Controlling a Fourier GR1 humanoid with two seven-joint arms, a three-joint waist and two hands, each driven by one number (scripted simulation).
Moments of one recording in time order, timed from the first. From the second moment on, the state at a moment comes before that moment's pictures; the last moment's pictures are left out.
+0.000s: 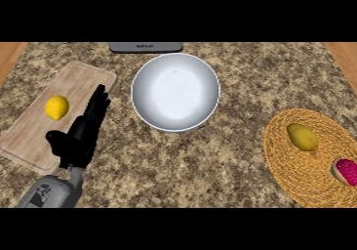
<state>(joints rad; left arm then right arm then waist) -0.20 0.36 -0.36 -1.50 0.30 0.38 0.00 0.45 -0.56 -0.29 -1.82 -0.21 -0.21 -0.32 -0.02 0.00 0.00</state>
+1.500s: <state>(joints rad) -0.16 0.25 -0.26 -1.52 0.16 0.29 0.04 0.37 -0.57 -0.32 -1.74 -0.11 0.15 0.09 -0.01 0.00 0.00</state>
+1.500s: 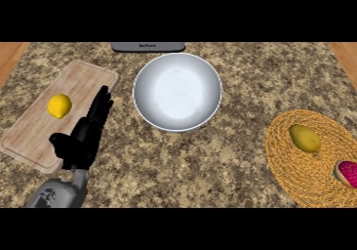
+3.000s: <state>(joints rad) -0.17 0.14 -0.13 -1.52 0.04 0.16 0.08 0.20 -0.35 -0.40 -1.42 0.15 0.21 -0.06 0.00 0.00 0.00</state>
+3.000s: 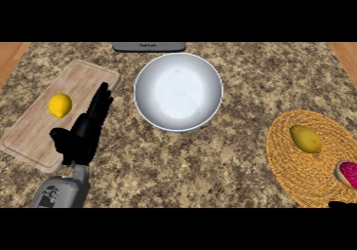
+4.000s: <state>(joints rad) -0.15 0.12 -0.08 -1.54 0.01 0.10 0.08 0.12 -0.38 -0.30 -1.23 0.37 0.17 -0.32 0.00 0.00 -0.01</state>
